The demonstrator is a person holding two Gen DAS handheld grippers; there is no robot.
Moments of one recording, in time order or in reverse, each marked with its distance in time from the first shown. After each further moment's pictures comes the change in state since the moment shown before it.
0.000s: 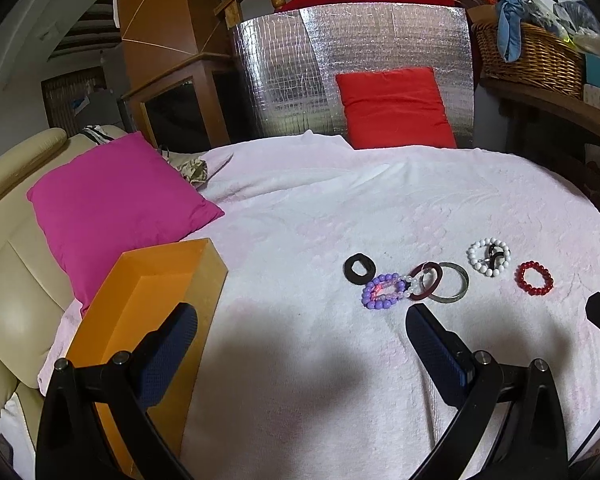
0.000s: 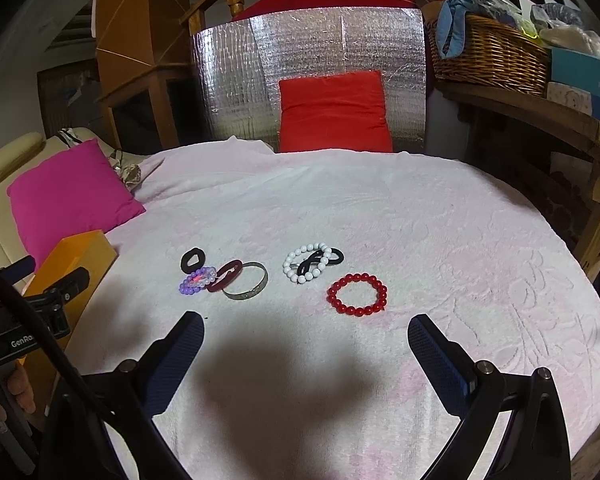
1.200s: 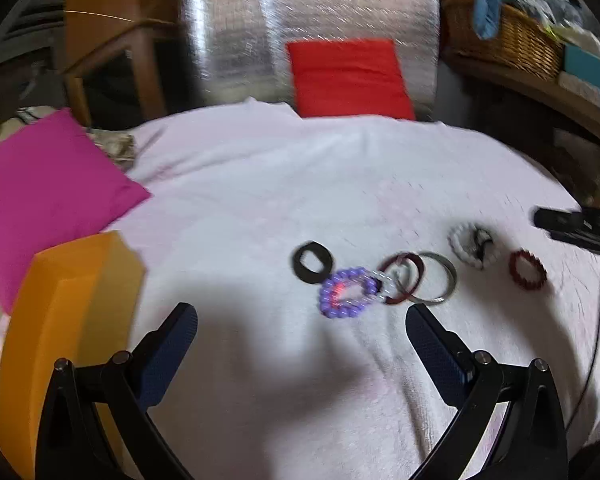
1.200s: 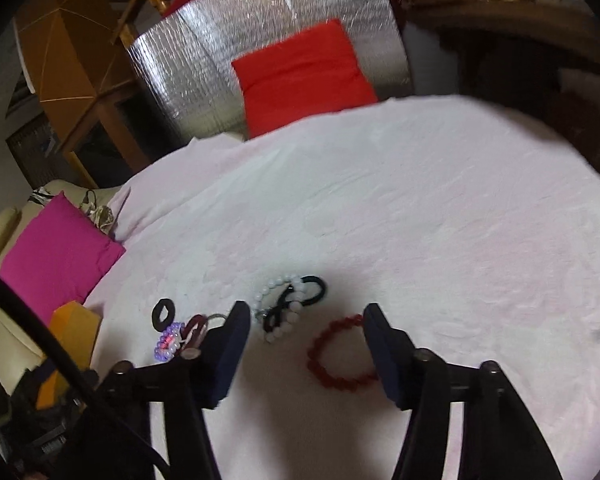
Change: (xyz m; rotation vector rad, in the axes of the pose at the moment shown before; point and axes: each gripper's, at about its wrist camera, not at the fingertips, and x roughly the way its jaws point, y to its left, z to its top) left arm 0.088 -0.020 0.002 0.038 0.094 -0.241; right arm 0.118 -0.056 0.052 0.257 0.143 0.100
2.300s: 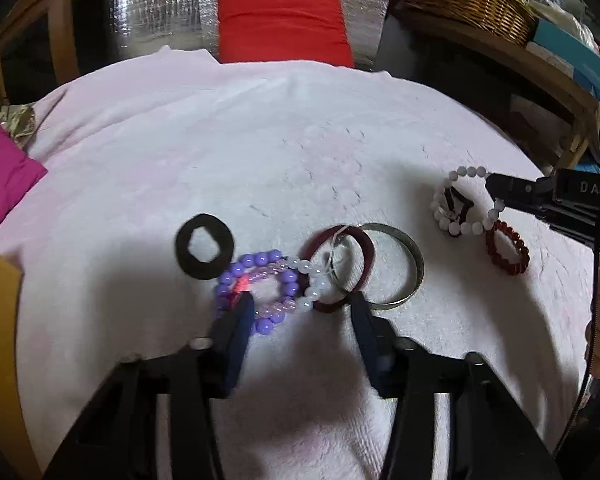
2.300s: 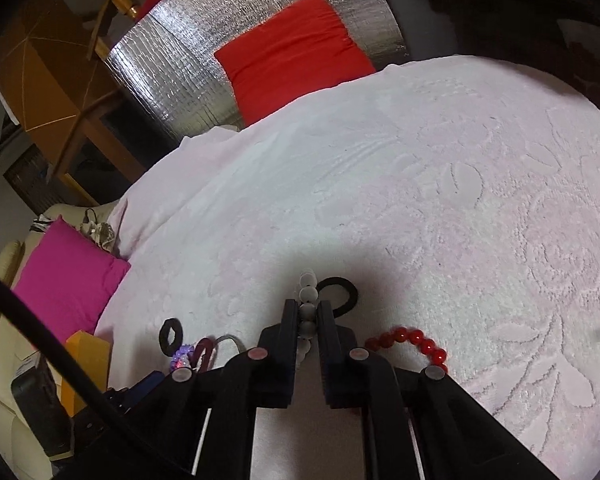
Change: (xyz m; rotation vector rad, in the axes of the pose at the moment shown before) left arm 0.080 -0.034 0.006 0.043 0.168 -0.250; right arm 0.040 0.003 0.006 0.126 0.040 0.036
